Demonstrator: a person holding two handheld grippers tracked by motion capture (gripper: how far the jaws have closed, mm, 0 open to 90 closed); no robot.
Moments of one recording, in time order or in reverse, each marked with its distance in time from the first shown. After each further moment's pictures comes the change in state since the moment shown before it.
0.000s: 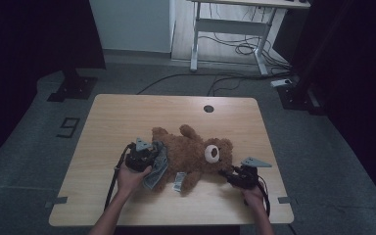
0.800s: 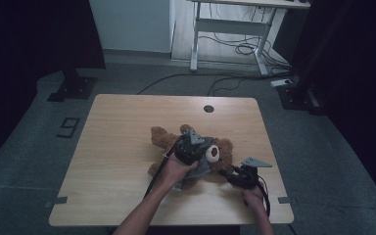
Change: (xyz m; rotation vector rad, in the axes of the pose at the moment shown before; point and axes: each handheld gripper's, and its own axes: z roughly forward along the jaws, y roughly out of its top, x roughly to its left) left arm -0.118 0.073 0.060 0.011 -0.140 0.192; right arm 0.000 -0.001 0.000 -0.010 -0.002 0.008
